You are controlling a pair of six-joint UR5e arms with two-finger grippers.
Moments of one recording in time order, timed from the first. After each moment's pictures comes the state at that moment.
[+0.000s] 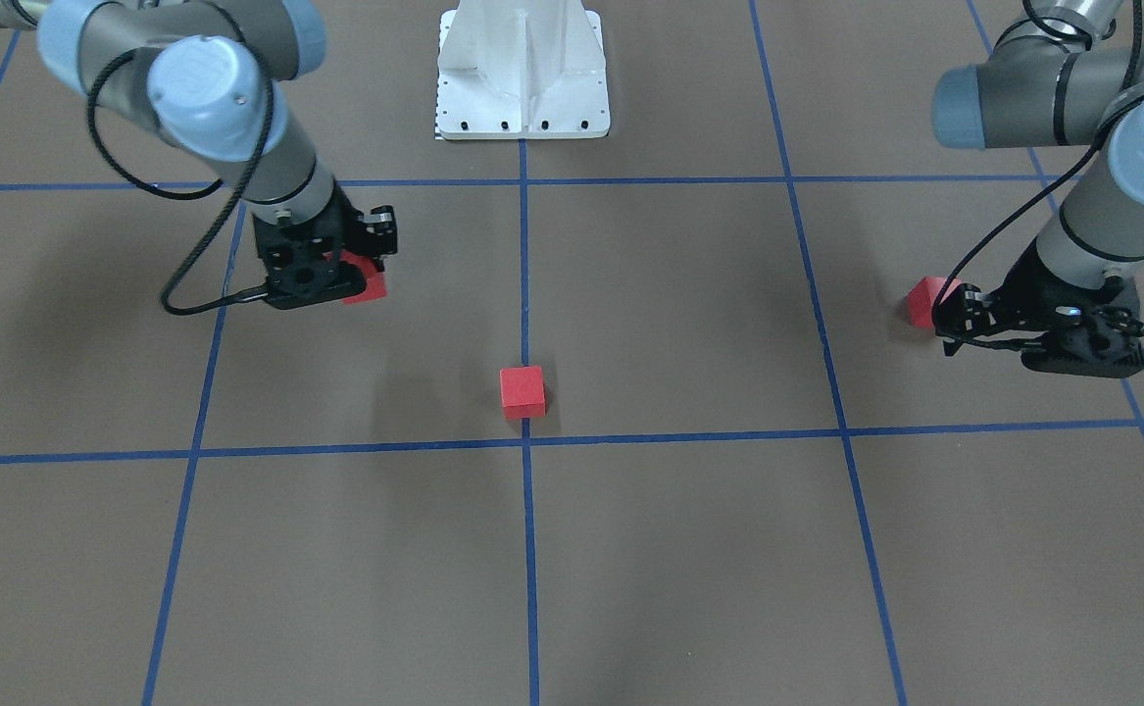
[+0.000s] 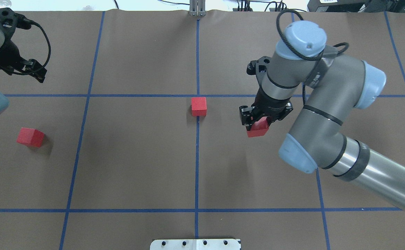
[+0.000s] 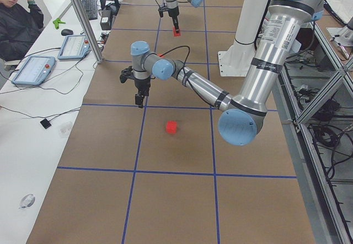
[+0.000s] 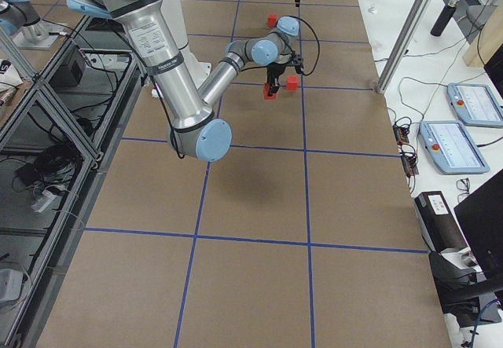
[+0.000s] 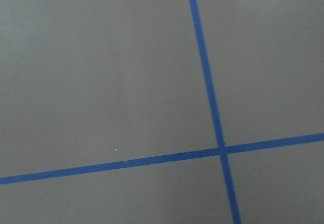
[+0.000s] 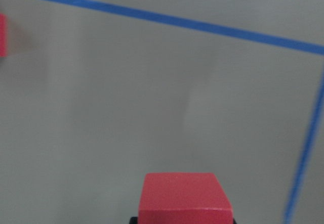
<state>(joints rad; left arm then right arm) -1.08 -1.87 -1.76 -1.51 -2.09 -0.42 0.68 -0.96 1.79 -1.79 2.18 0.88</state>
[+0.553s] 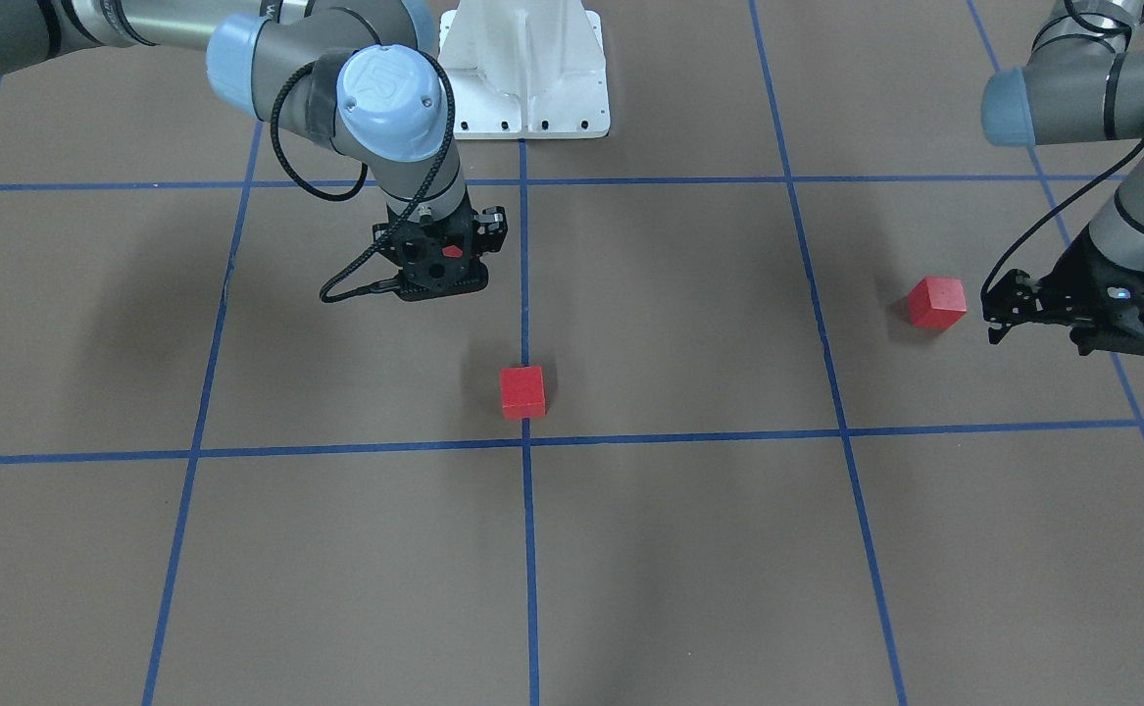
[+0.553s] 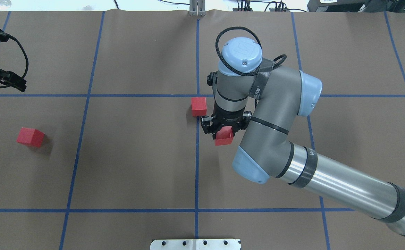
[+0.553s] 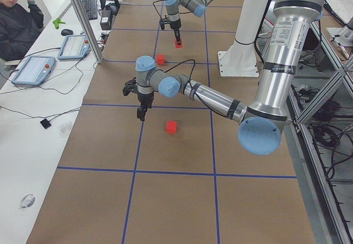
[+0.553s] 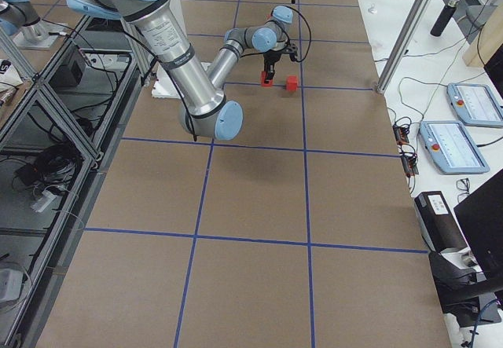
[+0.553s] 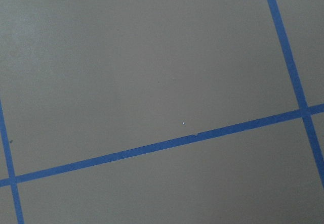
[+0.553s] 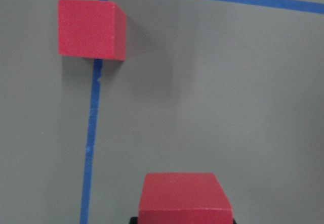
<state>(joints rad) -1.10 -1.74 -1.76 -1.69 -2.10 -0.39 0.58 -0.80 1.64 -1.78 2.13 0.99</state>
